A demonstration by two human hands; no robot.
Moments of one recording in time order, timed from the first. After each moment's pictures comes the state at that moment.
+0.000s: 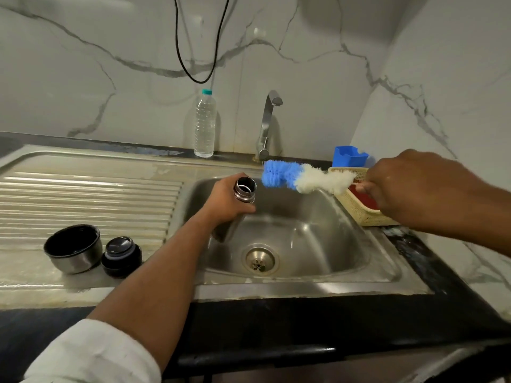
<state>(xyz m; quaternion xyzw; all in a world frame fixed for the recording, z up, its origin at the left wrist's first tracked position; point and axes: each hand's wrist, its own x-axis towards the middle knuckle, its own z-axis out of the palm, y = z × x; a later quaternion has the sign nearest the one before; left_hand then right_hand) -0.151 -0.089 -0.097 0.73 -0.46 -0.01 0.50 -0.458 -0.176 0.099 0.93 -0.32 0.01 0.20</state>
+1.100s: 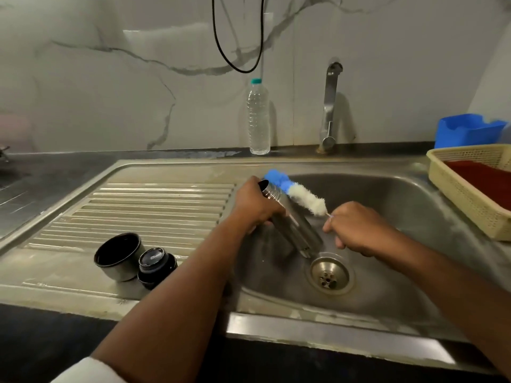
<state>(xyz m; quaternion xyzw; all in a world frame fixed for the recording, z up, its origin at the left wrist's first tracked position) -0.138 -0.078 -0.094 0.85 -0.16 -0.12 0.50 -0.303 -0.215 -0.076 0.90 -0.28 0.03 -0.33</state>
